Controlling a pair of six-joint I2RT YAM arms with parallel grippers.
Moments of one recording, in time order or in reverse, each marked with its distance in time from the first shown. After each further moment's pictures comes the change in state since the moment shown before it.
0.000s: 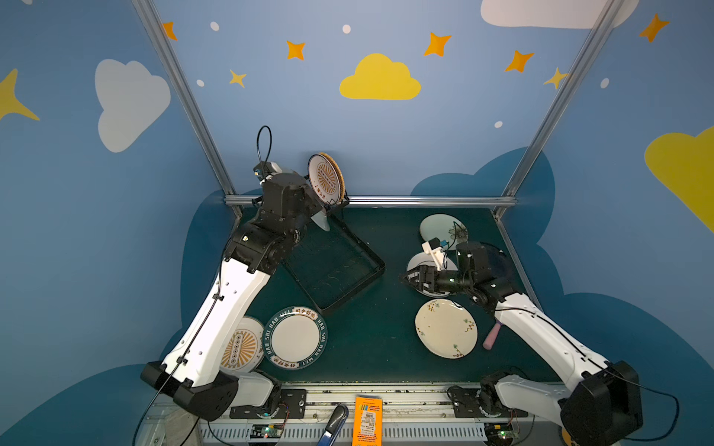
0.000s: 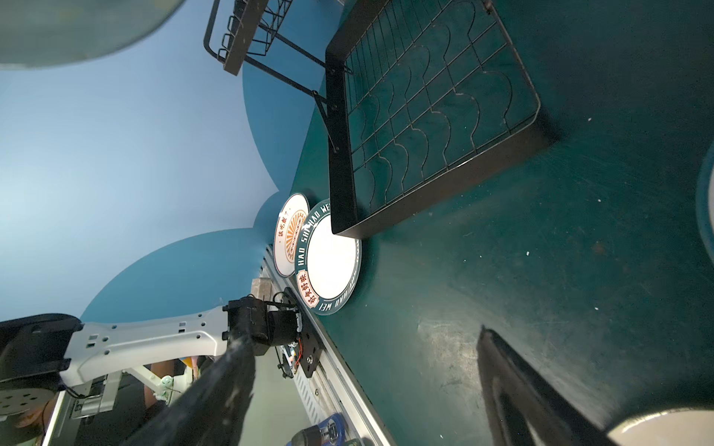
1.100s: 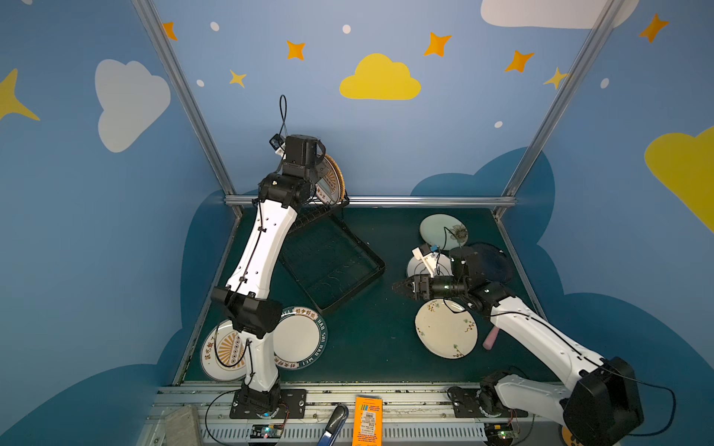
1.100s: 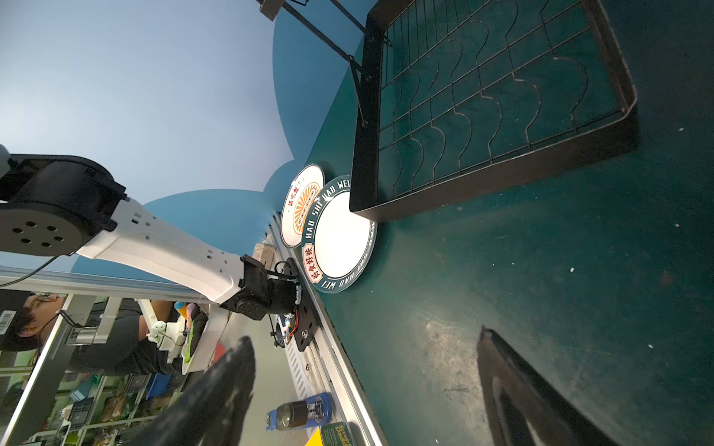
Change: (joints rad) left arm 0.134 0.550 0.602 -0.151 0.089 -0.028; right arm 0.059 -0.009 -0.052 0.083 -0.060 -0.088
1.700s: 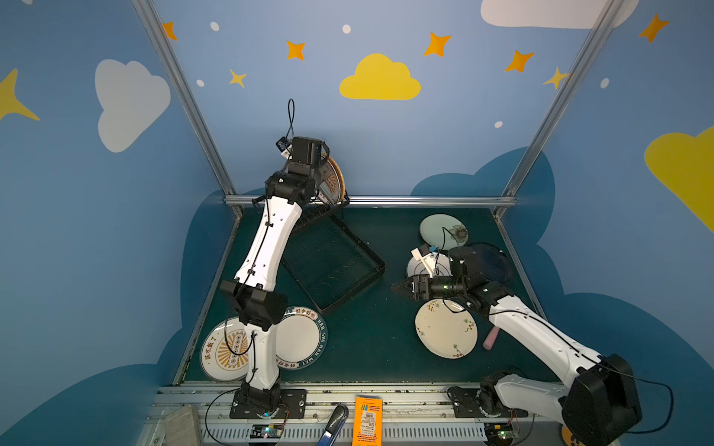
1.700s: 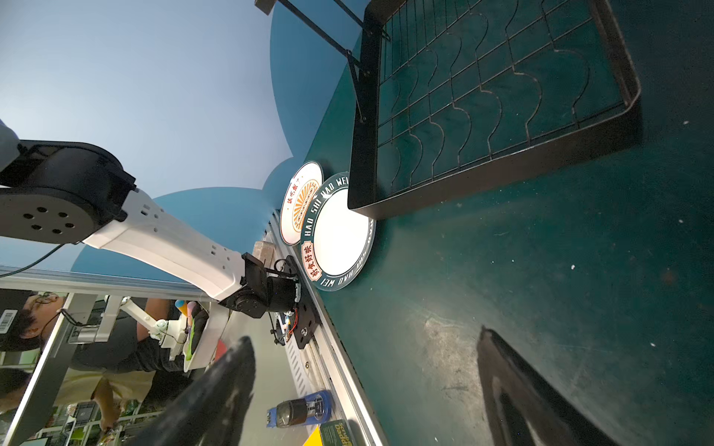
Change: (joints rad) left arm 0.005 0.077 0.063 -0.048 0.002 0.022; right arm 0.000 0.017 0.000 0.000 -0.004 -0.003
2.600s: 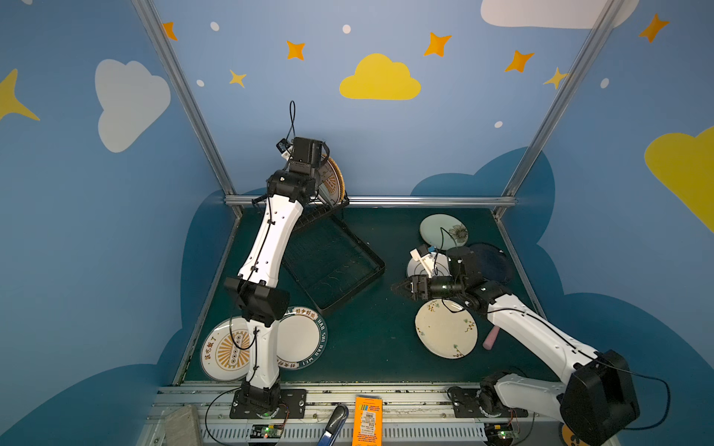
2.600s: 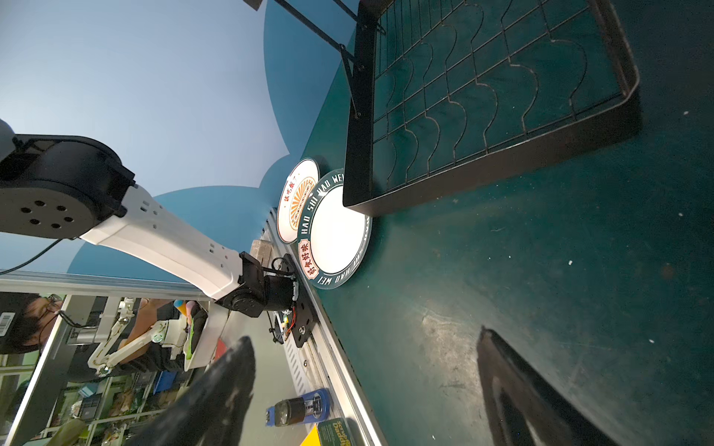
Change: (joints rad) left arm 0.010 0.042 0.046 -0.039 -0.005 -0.013; right arm 0.000 0.020 0.000 -0.001 0.000 -0.003
